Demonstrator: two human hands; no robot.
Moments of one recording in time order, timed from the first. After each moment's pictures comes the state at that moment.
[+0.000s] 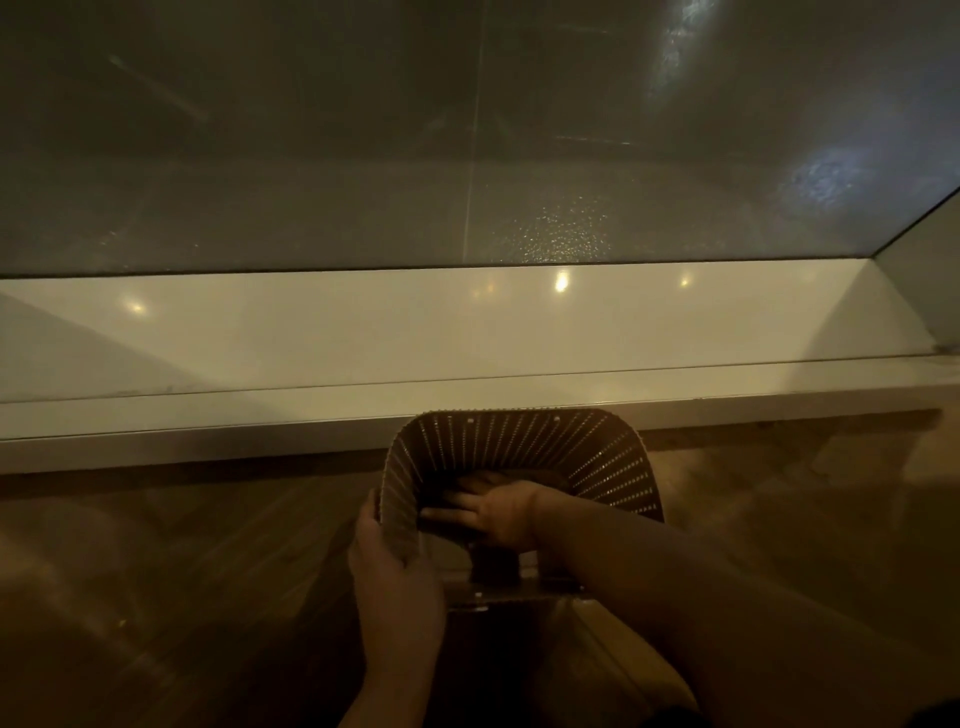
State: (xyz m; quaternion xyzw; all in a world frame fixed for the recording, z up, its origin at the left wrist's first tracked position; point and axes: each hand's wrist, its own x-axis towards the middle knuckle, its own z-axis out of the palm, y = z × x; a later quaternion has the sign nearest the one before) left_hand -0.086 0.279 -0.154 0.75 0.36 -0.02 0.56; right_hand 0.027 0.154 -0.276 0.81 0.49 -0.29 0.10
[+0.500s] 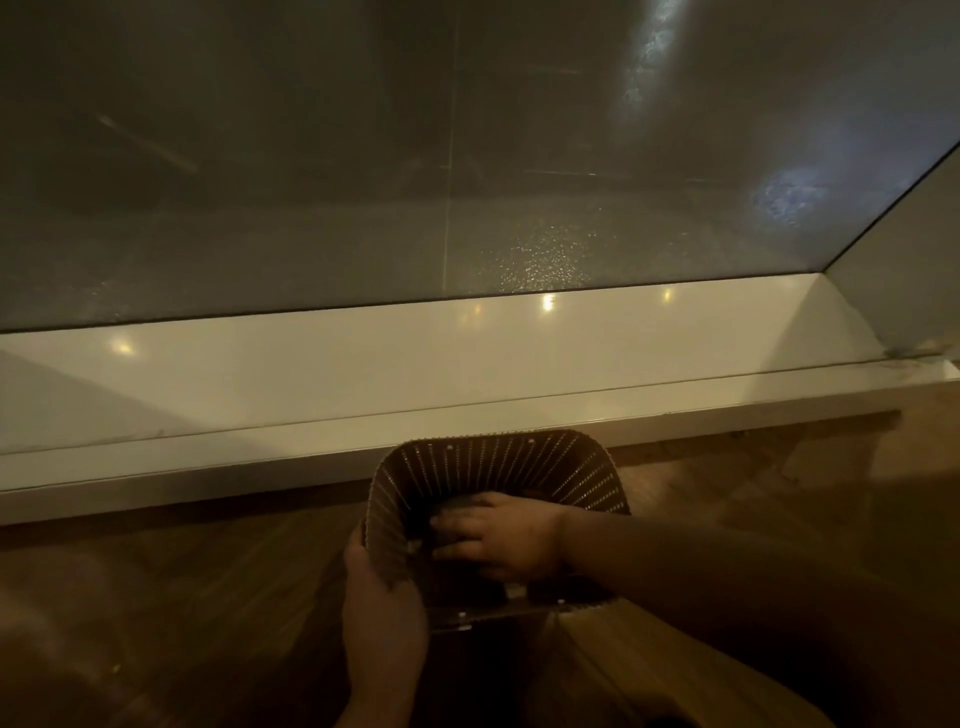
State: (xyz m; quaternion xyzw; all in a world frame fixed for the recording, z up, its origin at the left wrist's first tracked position) left_hand -0.087 0.280 -0.138 0.76 0.34 -0.05 0.55; right_hand 0.013 0.131 -0.200 0.80 0.55 -0.26 0.04
